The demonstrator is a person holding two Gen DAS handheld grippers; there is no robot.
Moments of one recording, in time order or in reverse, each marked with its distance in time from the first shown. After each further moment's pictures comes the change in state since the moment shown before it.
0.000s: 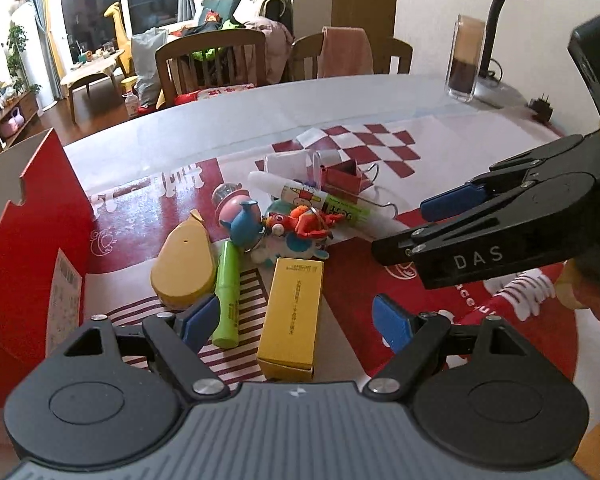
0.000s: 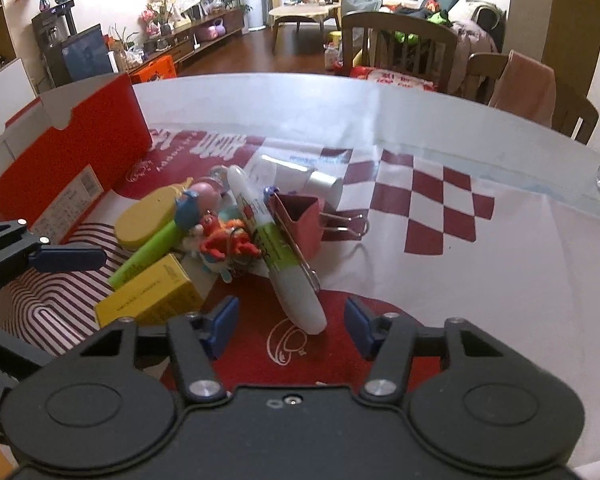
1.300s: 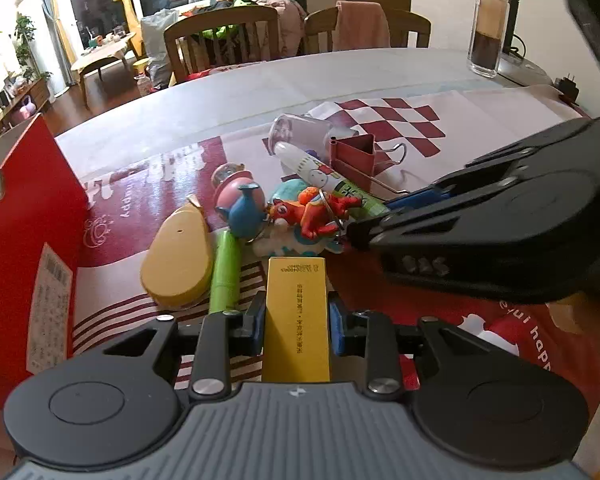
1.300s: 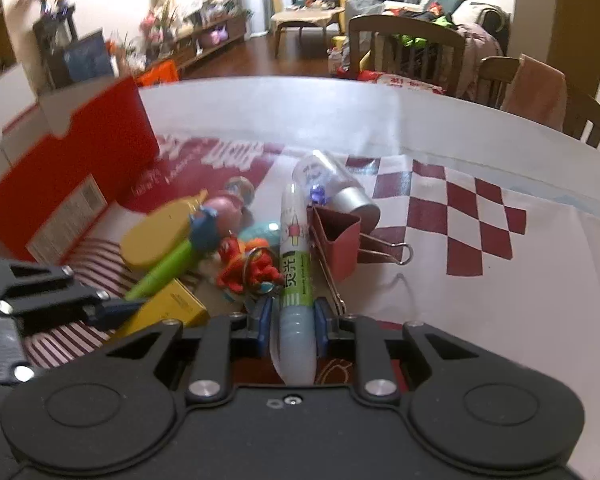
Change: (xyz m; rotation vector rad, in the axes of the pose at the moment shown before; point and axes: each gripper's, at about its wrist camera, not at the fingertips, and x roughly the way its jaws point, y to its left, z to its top) left arm 0.028 -0.003 0.006 -0.006 0.069 0.056; right arm 0.006 0.022 0.010 0.027 -0.052 0.018
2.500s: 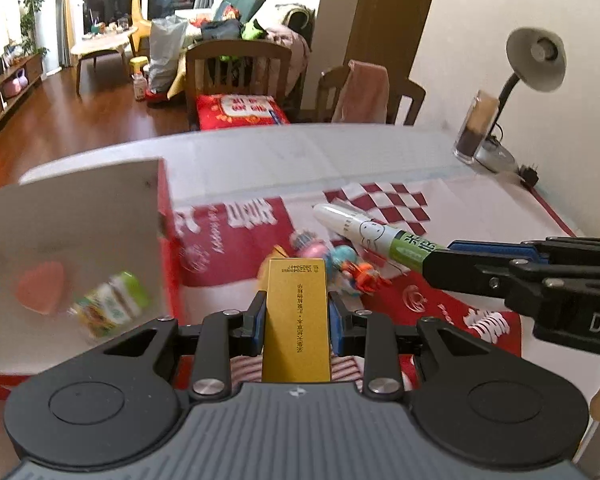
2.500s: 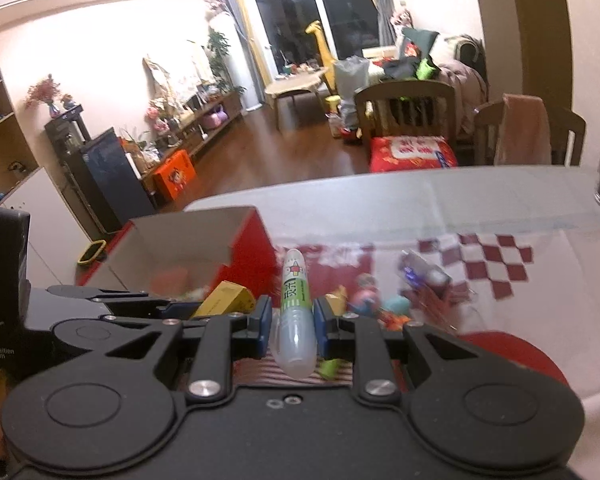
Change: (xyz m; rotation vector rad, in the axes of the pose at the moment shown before) left arm -0.127 0.120 0.023 -0.132 -0.077 -0.146; right arm -0.121 0.123 0.043 0.170 -0.195 0.062
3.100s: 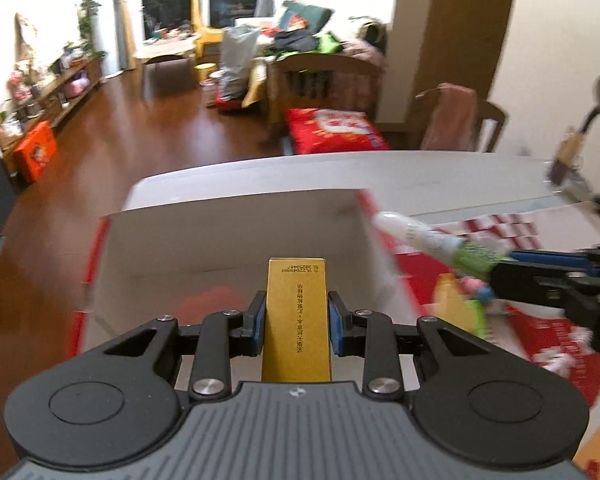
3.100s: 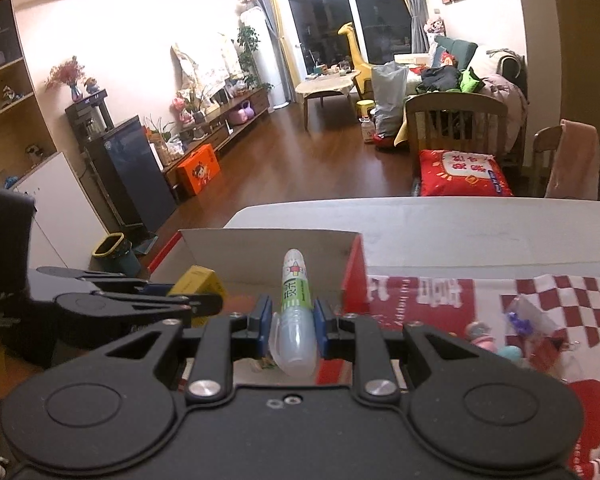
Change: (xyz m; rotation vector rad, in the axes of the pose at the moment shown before) left arm -0.029 0.157 0.019 -0.053 -0.008 0.185; right arm 0.086 0.103 0.026 -0.074 0.016 0.026
